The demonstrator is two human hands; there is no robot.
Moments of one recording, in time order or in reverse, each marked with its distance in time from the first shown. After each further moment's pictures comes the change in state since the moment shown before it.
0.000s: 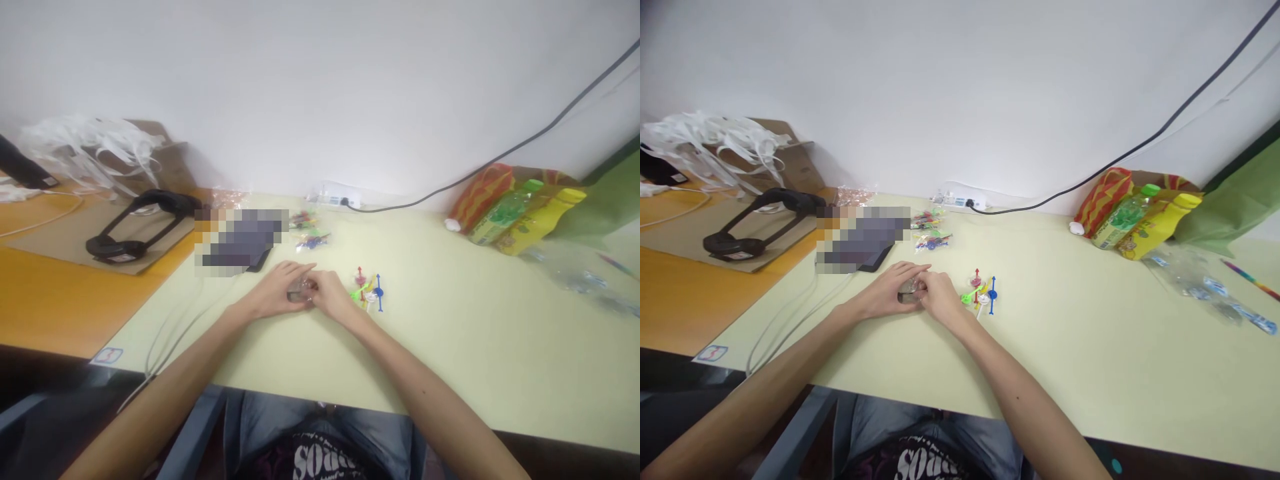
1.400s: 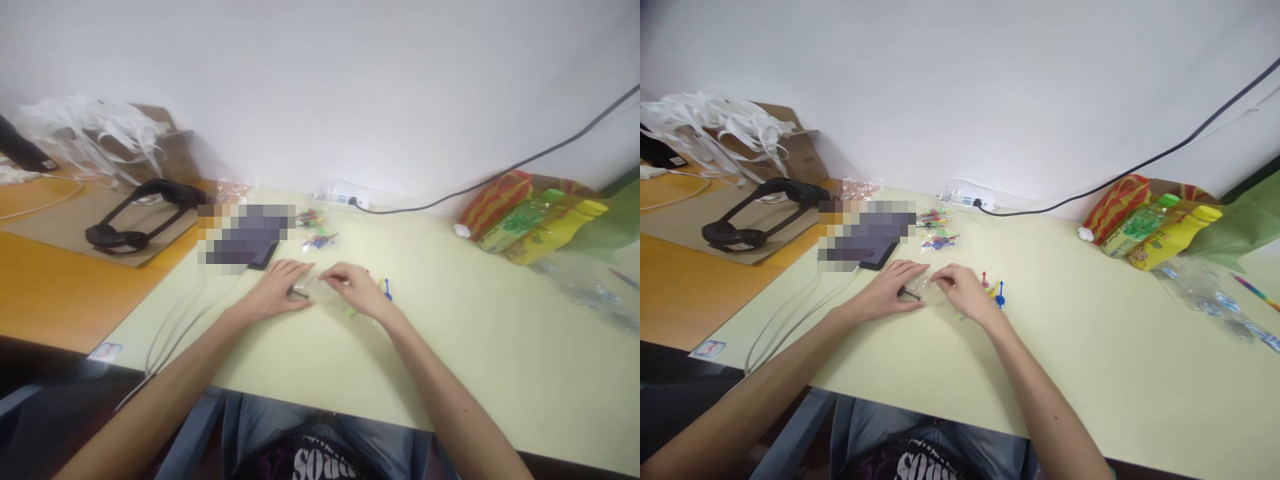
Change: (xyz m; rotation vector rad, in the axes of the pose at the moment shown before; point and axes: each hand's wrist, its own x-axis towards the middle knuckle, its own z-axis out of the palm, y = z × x) left_hand -0.014 -0.010 0.000 0.027 0.034 -0.070; right_hand -0.007 0.001 -0.048 0.079 -0.032 0.005
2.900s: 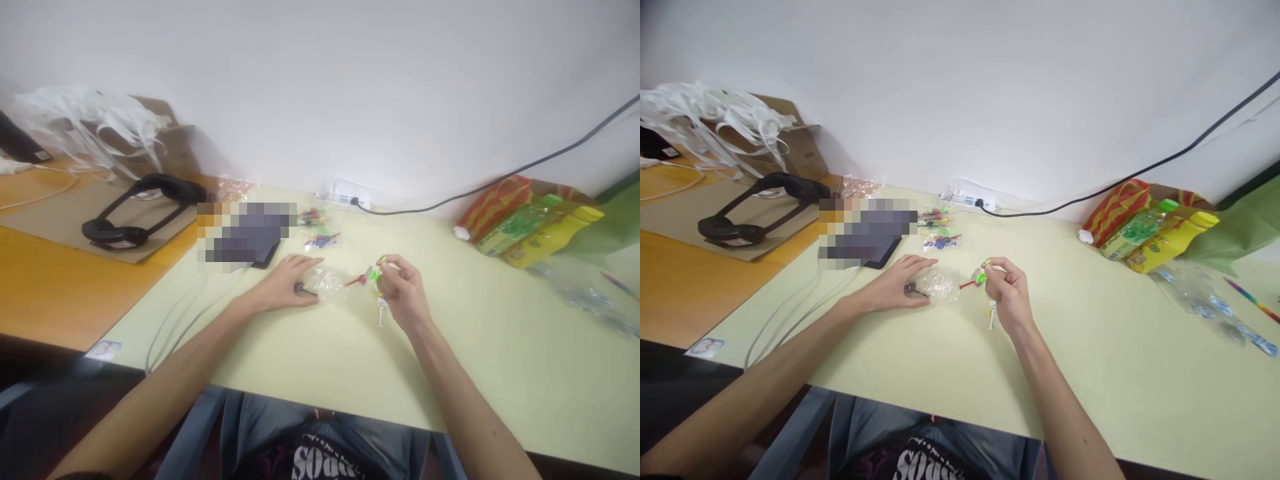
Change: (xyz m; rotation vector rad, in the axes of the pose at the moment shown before) left_hand 0.013 -0.003 -0.003 -0.156 -0.019 0.015; right_hand -0.043 0.017 -0.027 0.819 0.474 0.093
